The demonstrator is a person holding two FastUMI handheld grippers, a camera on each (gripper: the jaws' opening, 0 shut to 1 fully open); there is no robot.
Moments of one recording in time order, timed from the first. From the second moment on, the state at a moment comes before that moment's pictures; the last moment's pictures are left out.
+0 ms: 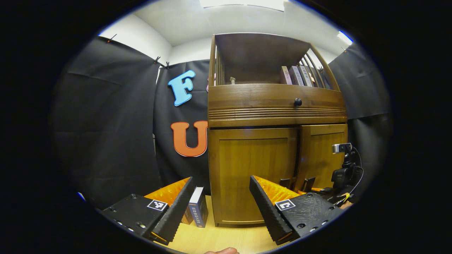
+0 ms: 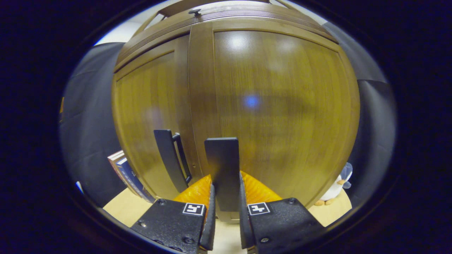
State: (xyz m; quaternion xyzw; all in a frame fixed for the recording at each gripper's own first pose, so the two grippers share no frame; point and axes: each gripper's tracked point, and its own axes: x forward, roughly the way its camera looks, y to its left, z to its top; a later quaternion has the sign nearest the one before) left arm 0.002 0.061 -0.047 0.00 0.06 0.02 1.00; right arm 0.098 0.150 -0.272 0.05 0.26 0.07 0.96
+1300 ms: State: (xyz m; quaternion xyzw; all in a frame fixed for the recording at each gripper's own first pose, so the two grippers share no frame) left arm 0.000 -0.042 -0.060 -0.01 0.08 -0.03 1.00; right arm -0.031 0.083 -0.244 0.05 0.24 0.15 0.96
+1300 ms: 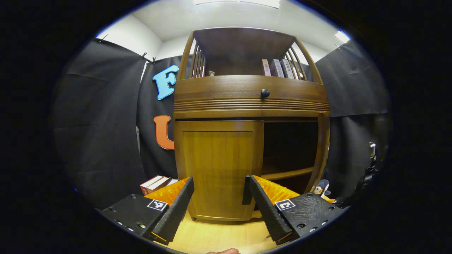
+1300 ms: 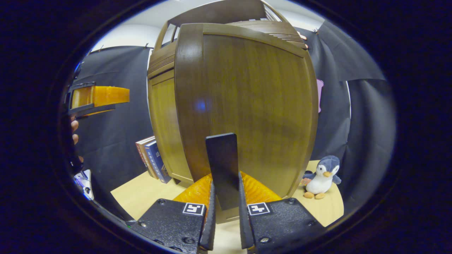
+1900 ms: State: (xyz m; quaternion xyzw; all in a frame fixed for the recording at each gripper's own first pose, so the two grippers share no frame) left arm -0.002 -0.074 -0.069 0.00 0.09 -0.04 0.99; right arm -0.073 0.023 -0.234 0.03 0.23 0.11 0.97
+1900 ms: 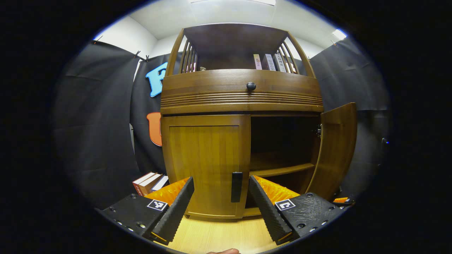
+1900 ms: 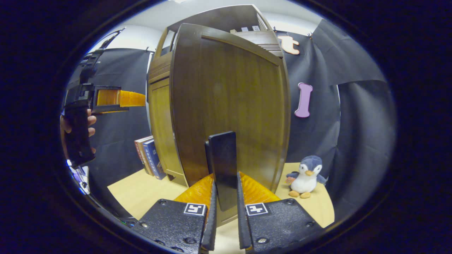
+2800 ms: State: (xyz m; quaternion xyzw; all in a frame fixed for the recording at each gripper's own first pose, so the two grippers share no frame) left arm 0.011 -0.128 -0.095 0.00 0.12 -0.09 0.99; right arm -0.093 -0.089 -0.232 0.01 0.25 -0.01 0.97
